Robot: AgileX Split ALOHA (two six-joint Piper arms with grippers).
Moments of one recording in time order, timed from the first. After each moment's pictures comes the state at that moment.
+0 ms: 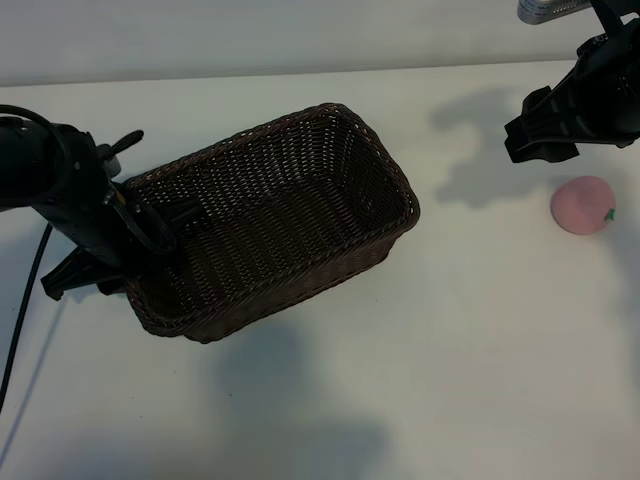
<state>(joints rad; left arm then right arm) -0.26 1.77 -0.92 -0.07 0.54 -0.74 0.19 1.49 -1.21 0.26 0.89 -0.27</state>
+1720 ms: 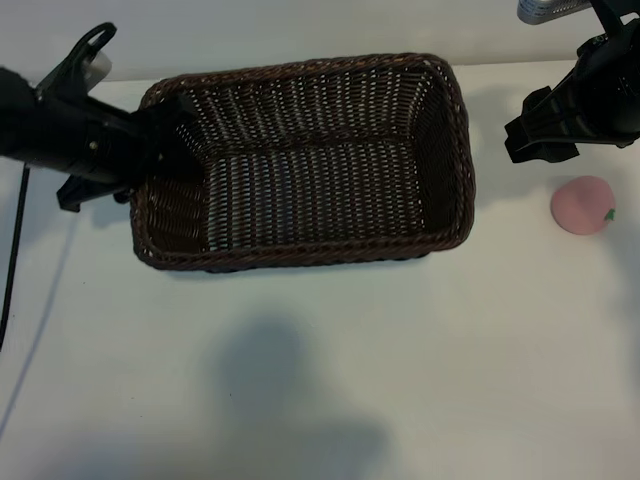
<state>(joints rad) -0.11 1.70 -1.06 -0.70 0.57 0.03 0.19 1.49 -1.21 0.26 0.89 -0.27</state>
